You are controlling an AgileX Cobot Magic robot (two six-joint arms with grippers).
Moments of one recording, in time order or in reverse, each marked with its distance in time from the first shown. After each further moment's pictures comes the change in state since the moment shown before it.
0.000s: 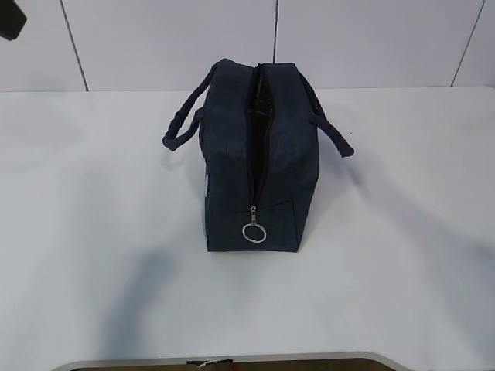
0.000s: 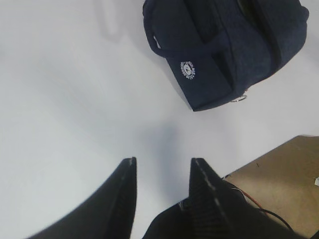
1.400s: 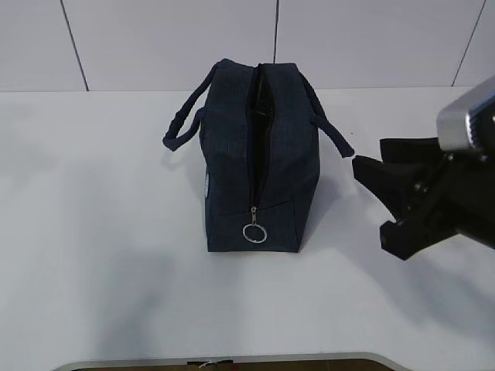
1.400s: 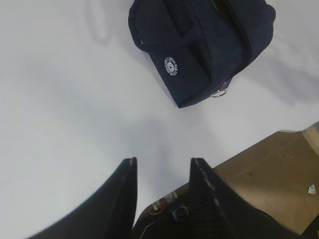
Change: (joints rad) left arm 0.000 -0.282 0.196 -0.029 0.006 0.000; right arm 0.000 -0.242 1.234 0.015 -1.515 -0.185
